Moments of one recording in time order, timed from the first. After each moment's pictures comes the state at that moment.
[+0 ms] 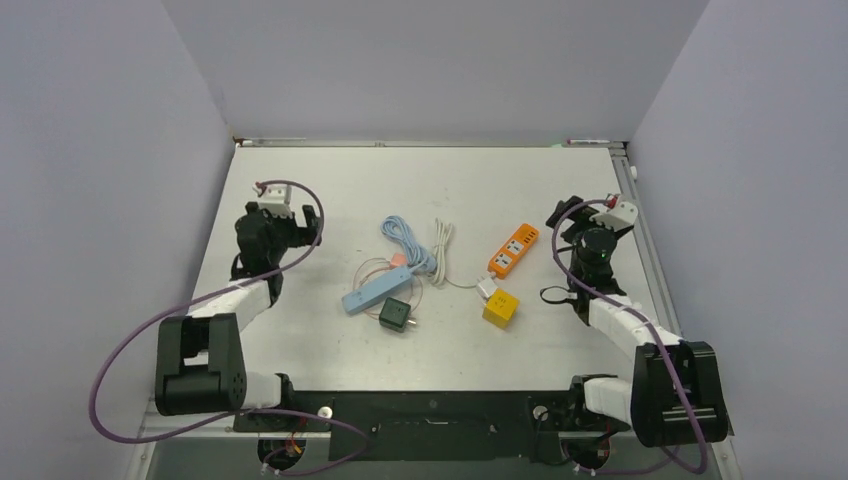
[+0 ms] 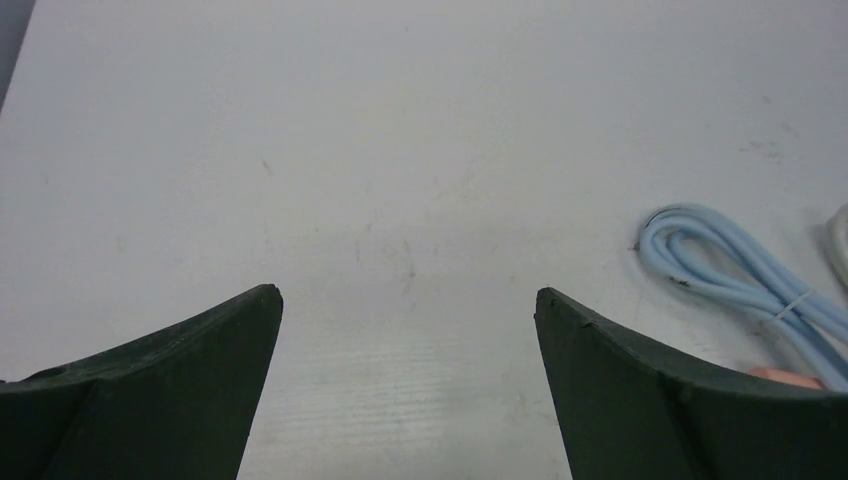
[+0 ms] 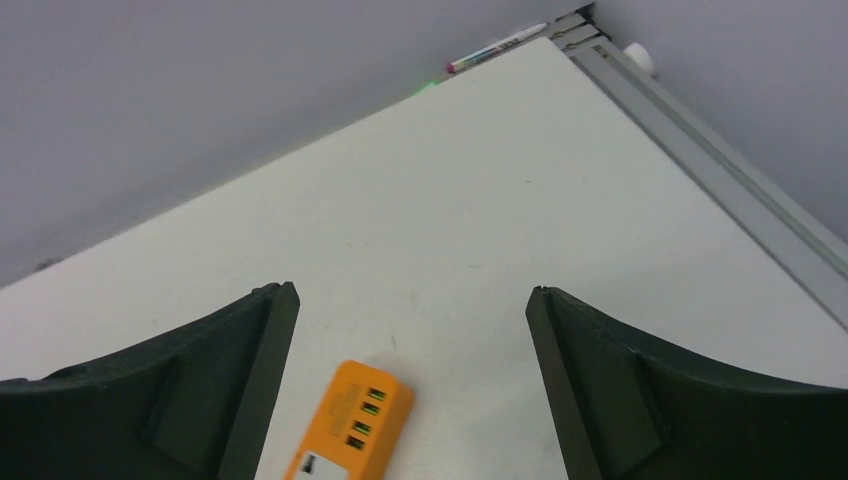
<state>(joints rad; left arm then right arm) 0.05 1.38 0.49 0.64 0.16 -0.06 0.08 1.21 0.41 0.72 0.36 0.28</state>
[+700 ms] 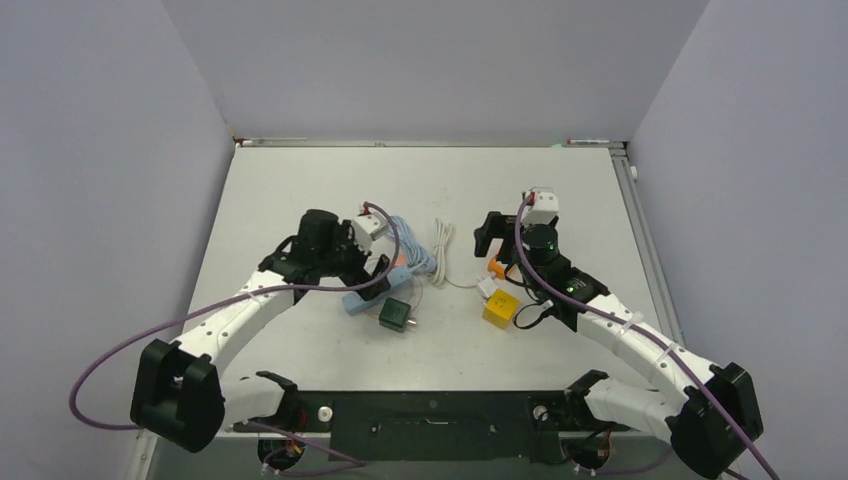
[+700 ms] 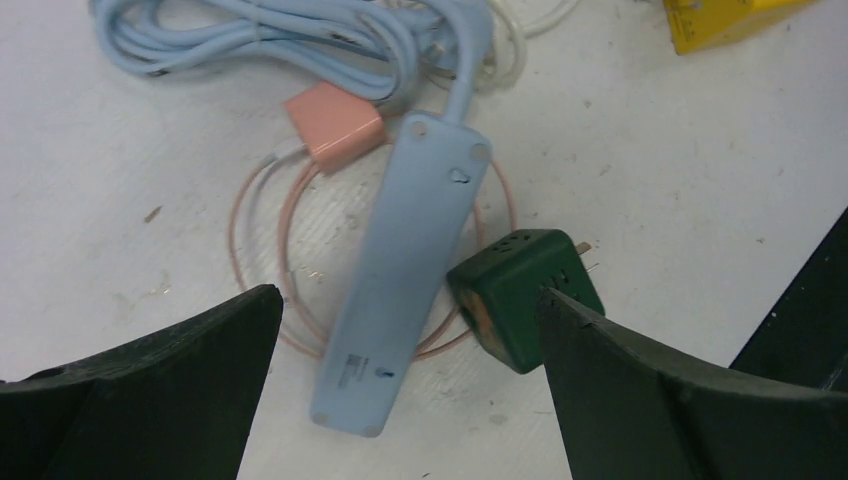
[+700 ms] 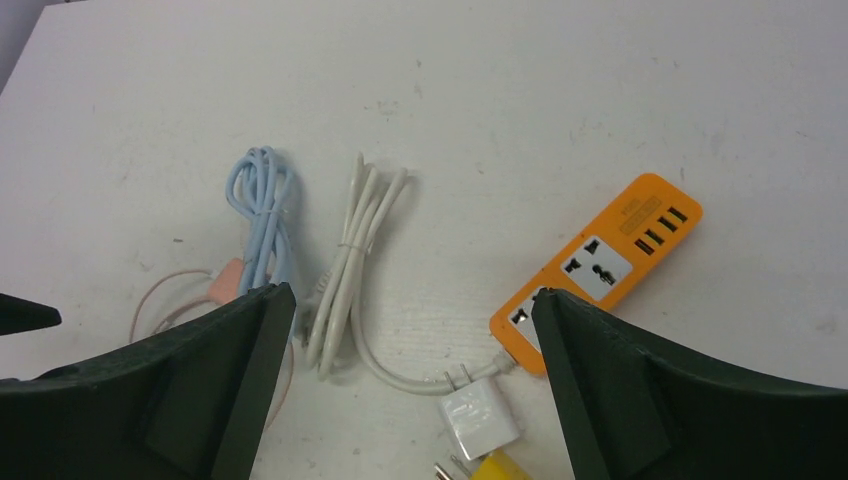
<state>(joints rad) -0.35 1.18 0.79 -0.33 0.46 0.19 0.59 1.08 0.72 0.02 0.30 0.40</state>
